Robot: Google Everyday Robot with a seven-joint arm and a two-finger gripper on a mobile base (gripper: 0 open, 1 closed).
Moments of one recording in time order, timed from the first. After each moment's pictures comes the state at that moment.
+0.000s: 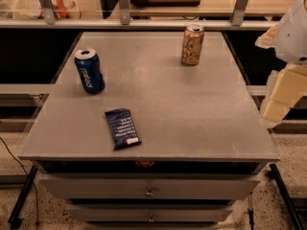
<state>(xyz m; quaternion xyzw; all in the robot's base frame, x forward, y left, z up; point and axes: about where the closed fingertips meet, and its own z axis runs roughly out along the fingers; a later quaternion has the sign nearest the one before) 0.438 -0.216 0.979 -0.60 0.78 -0.04 0.16</state>
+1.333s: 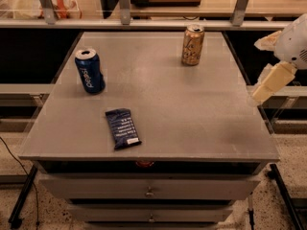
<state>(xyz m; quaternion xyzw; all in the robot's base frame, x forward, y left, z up) 0.532 -0.257 0.930 -0.55 0.78 0.06 0.28</state>
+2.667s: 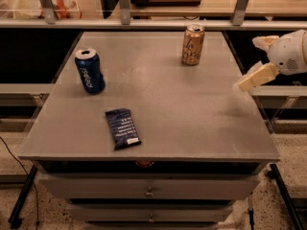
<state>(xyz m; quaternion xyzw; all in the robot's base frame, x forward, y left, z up) 0.610 -0.270 0.905 -0.47 0.76 0.11 0.44</state>
